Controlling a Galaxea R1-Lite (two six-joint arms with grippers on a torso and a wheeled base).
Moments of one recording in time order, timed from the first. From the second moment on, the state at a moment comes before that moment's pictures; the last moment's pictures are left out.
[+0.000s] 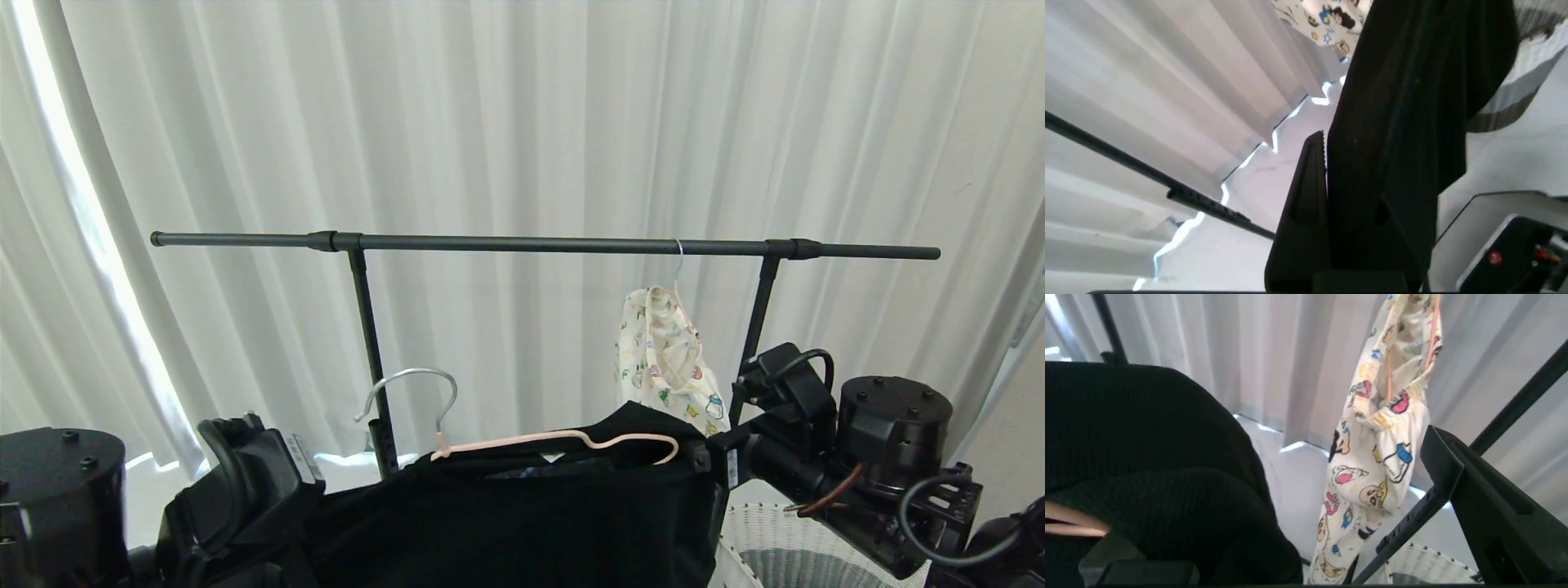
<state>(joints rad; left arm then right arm) -0.49 1.25 -0.26 -0.54 -0.17 0.47 0.66 1.82 -0.38 -1.21 -0.16 0.00</state>
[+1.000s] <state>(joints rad) -0.59 1.47 -0.33 -0.63 -0.08 0.46 0.66 1.42 -0.75 -0.33 0.22 0.05</state>
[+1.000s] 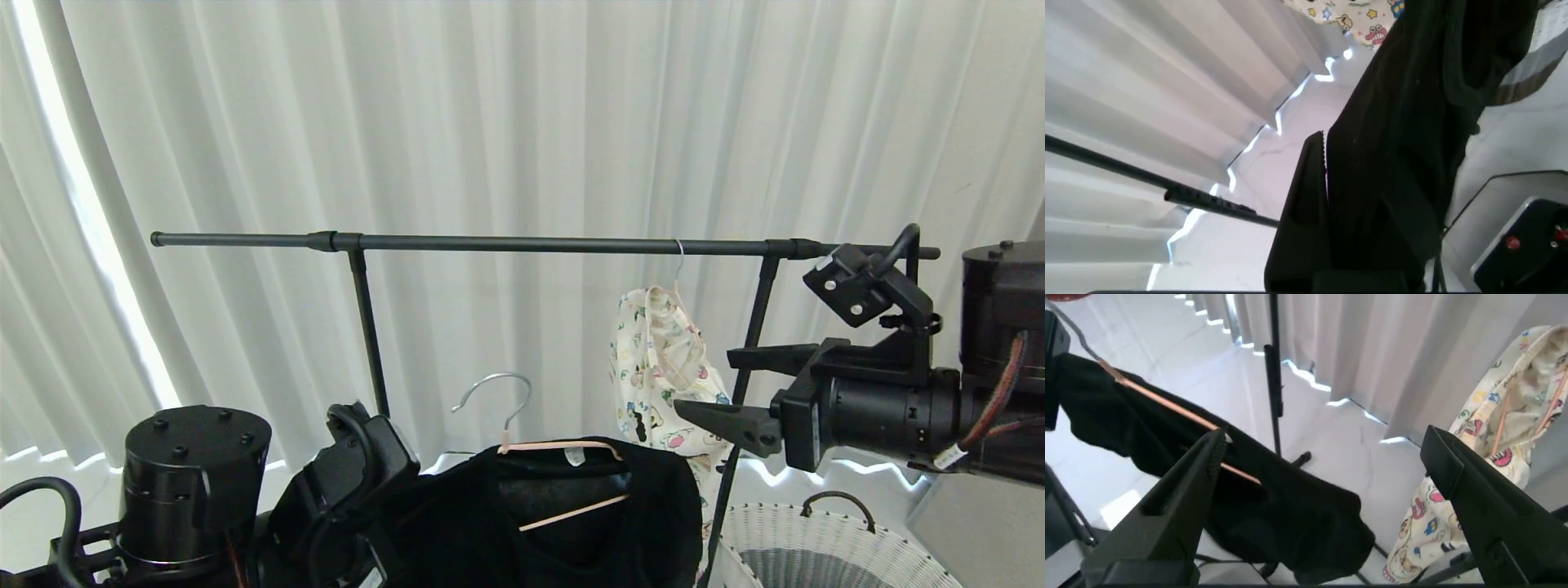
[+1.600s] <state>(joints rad) -0.65 1.47 -0.34 -0.72 -0.08 0.26 0.58 1.31 -0.52 -0.21 0.17 -0.11</state>
